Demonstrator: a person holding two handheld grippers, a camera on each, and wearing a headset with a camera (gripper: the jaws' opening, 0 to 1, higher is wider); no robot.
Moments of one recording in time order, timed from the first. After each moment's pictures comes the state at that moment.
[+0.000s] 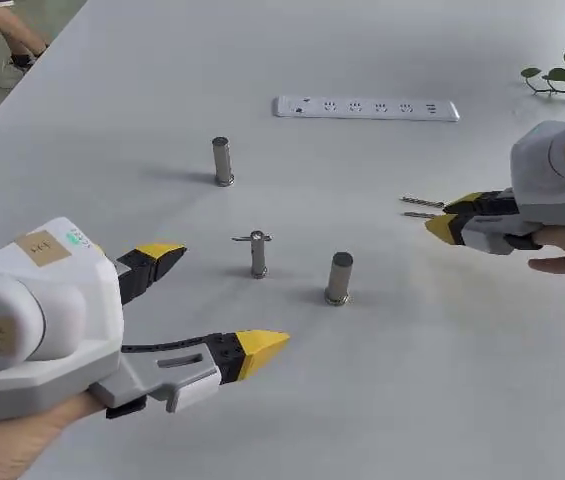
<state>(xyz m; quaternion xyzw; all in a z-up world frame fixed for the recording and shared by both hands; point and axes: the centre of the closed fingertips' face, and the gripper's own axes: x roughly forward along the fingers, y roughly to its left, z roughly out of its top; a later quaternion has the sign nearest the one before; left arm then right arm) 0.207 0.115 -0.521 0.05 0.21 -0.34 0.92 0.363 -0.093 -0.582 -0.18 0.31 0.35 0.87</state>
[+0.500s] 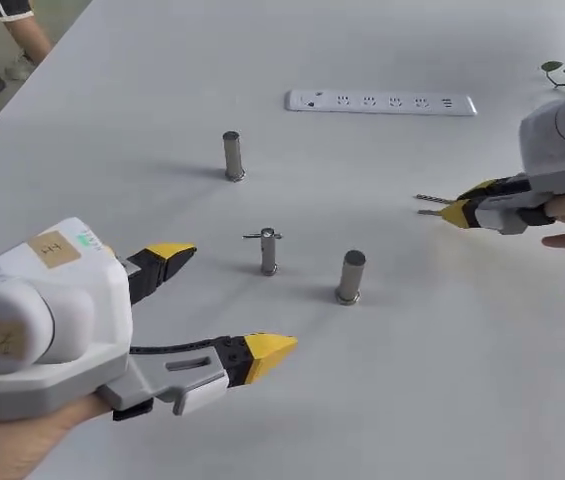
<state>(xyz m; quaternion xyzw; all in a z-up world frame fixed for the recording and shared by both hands) 0.208 0.116 -0.526 0.05 0.21 -0.34 0.91 0.378 -0.098 -0.596 -0.16 0.36 0.36 0.85</state>
